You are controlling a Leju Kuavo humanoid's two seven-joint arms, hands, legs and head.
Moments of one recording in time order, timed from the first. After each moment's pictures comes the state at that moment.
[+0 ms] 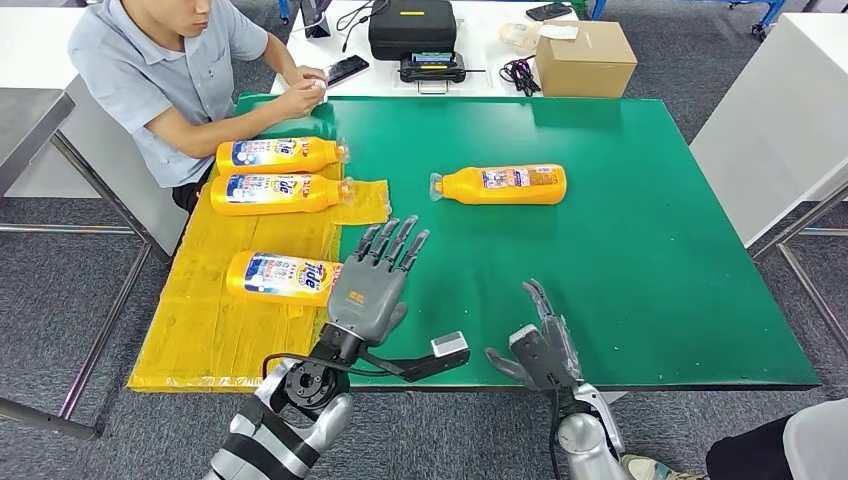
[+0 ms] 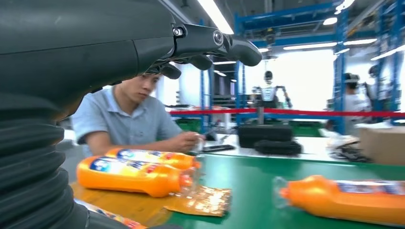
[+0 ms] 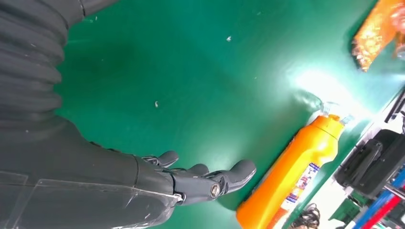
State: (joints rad) left arm -0.30 -0.26 -0.53 -1.23 -1.53 0.41 0.12; right arm -0.06 0.13 -0.03 -1.19 0.54 0.01 -0.51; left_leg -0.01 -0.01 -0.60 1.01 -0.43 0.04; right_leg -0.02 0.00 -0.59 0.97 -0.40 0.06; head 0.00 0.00
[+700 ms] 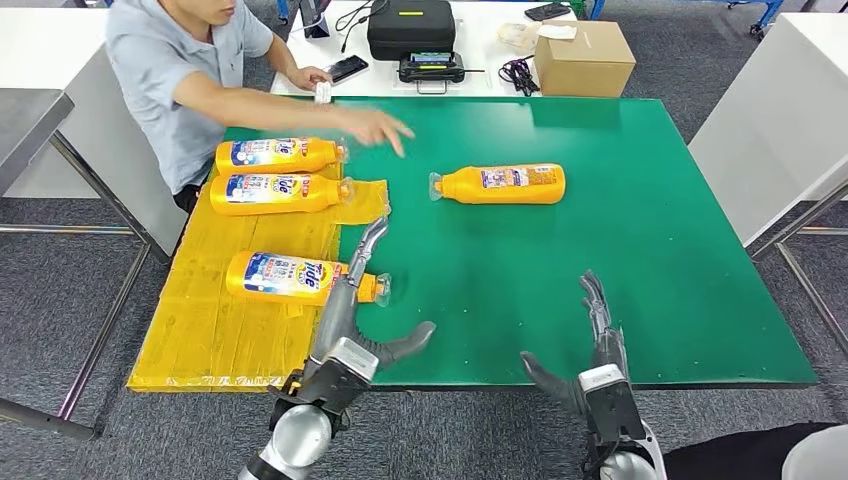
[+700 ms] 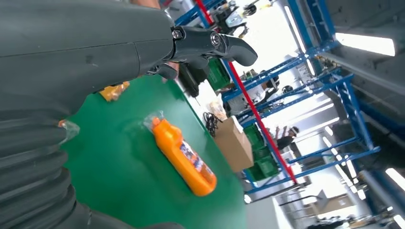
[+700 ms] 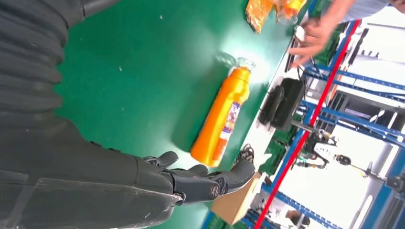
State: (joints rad) left arm -0.12 -0.31 -0.44 -1.37 -0.46 0.39 -0.41; right arm 0.16 0.24 -0.15 -1.65 0.44 0.13 -0.64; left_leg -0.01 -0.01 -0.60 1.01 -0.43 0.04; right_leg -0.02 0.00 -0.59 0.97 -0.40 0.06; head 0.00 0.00
